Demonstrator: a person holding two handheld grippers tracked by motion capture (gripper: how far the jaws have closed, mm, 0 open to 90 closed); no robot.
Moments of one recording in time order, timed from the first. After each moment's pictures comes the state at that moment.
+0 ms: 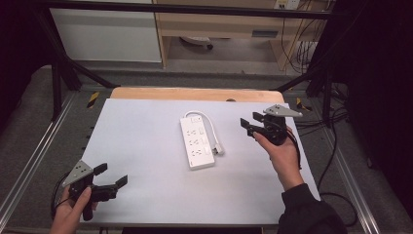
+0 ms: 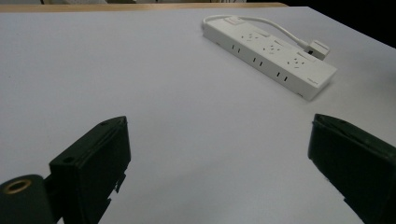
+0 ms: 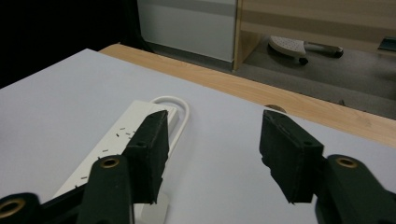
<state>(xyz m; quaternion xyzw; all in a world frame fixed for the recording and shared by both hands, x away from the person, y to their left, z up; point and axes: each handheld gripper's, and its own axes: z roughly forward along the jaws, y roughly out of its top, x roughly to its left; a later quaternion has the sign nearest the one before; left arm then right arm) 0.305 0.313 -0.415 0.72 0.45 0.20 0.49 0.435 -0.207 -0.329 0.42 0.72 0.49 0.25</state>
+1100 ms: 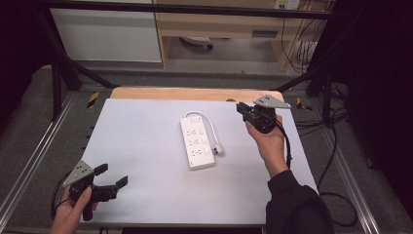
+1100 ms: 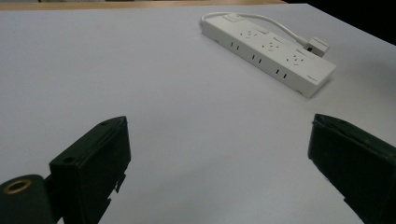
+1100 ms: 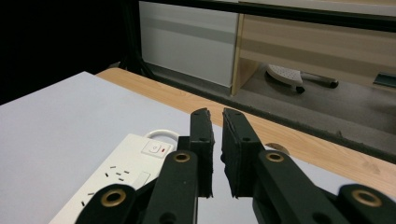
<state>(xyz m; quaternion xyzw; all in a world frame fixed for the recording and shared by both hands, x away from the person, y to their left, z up) 0.306 0.312 -0.416 0.72 0.44 0.20 0.49 0.465 -0.183 -0.325 0.39 0.71 0.51 0.29</state>
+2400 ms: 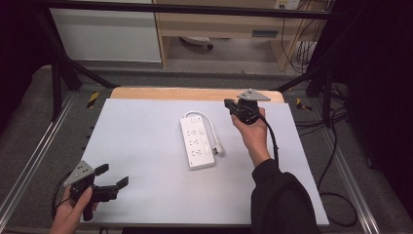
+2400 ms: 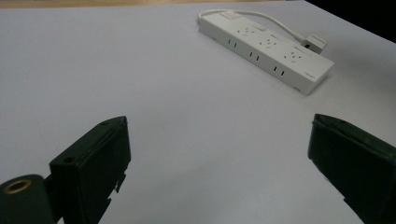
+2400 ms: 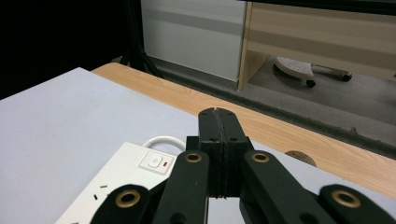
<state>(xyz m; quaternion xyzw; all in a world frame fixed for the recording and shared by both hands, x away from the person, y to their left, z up) 0.306 0.312 -0.417 0.73 0.44 0.20 0.49 0.509 -0.150 -0.347 0.39 0.72 0.51 0.27</state>
